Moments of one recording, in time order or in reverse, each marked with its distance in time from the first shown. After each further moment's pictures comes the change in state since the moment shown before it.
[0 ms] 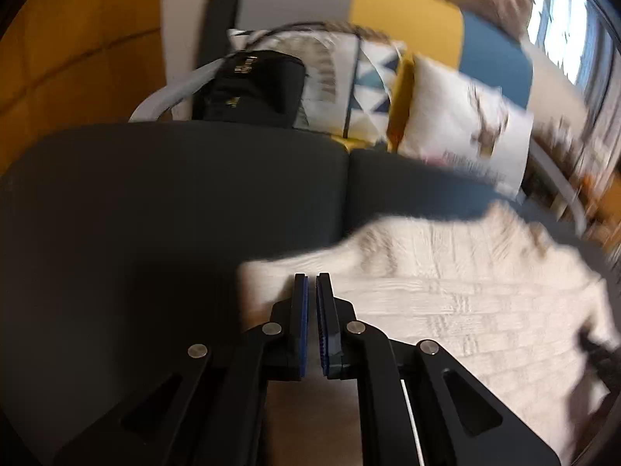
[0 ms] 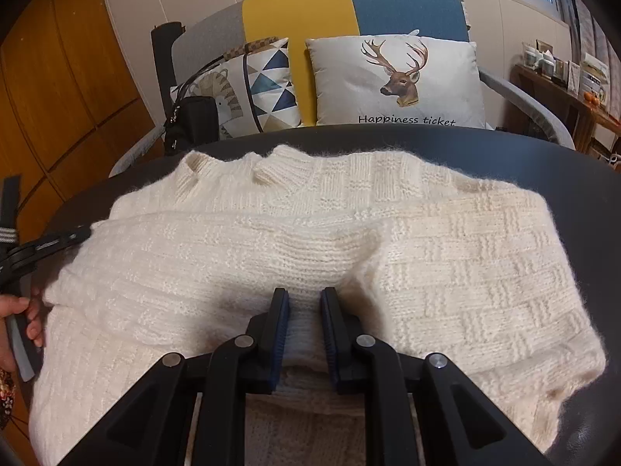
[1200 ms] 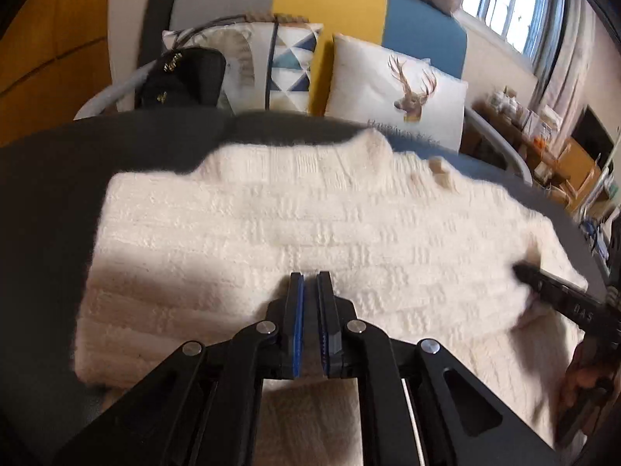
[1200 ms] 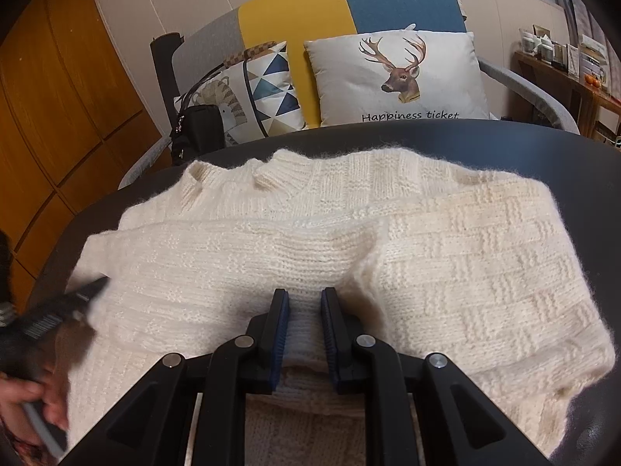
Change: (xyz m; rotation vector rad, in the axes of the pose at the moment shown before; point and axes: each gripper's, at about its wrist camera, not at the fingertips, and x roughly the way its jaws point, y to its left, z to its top) left arm -0.002 -0.091 -0.055 0.129 0.032 -0.134; right arm -0.002 -0.010 0.000 0.011 -0.002 0.093
